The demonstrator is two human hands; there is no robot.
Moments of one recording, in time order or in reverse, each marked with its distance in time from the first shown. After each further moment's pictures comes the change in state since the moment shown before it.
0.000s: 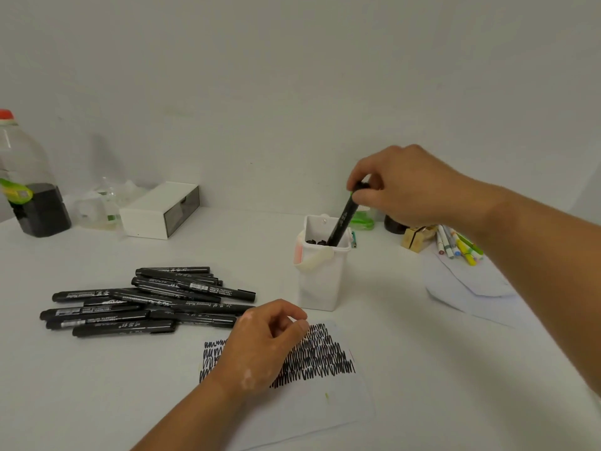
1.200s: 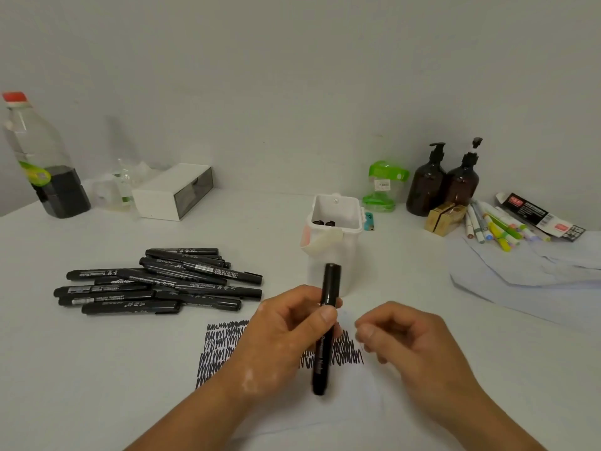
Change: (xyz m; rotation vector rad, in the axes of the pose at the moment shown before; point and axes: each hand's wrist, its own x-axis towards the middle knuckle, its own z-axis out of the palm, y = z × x) left_hand -0.013 0.021 0.020 -0.374 -0.180 0.028; right_hand -0.158 -0.008 0.147 1.102 0.022 0.251
